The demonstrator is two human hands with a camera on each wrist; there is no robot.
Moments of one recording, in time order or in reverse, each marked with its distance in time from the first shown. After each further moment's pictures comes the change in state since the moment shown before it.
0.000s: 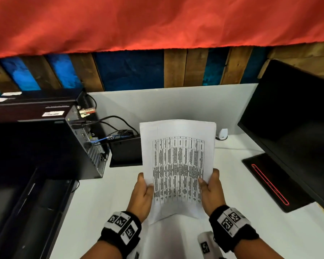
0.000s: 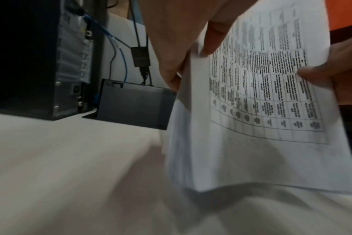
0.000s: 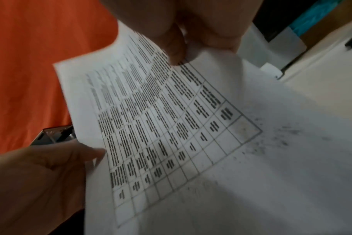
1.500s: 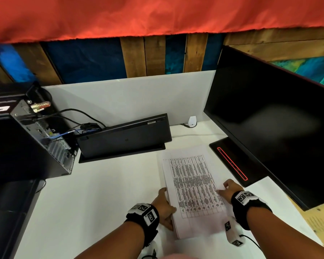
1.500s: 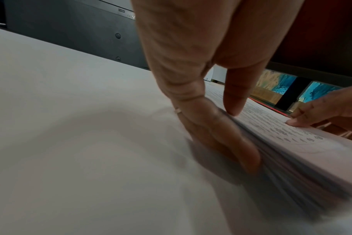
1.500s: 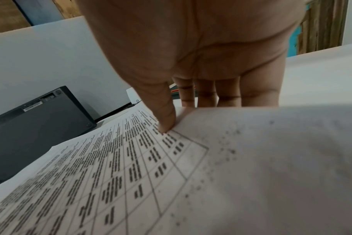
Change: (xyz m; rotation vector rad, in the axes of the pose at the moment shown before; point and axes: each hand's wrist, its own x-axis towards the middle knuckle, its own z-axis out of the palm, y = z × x) left_hand -0.032 0.019 0.157 -0.099 -0.638 -0.639; right_hand 0.029 0.147 -0.158 -0.659 -0.191 0.636
